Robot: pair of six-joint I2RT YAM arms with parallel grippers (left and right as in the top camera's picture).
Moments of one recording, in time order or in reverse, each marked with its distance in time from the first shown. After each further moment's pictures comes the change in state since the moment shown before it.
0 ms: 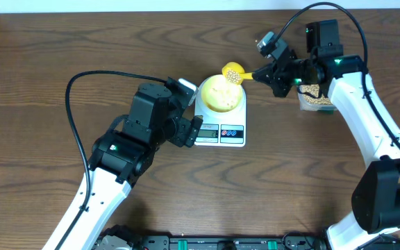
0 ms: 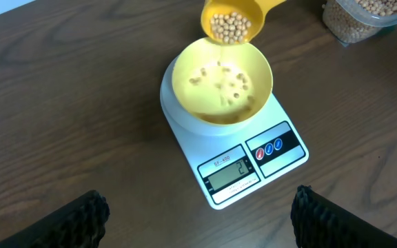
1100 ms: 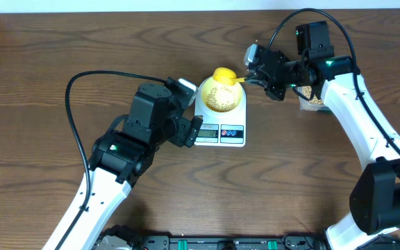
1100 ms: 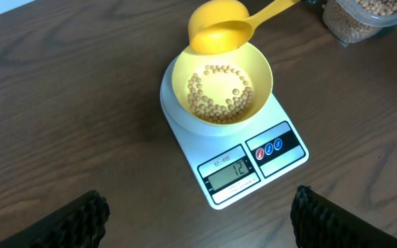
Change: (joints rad) left arm 0.000 0.000 0.000 0.000 0.000 0.000; right arm 0.040 0.000 0.000 -0.004 -0.001 -0.349
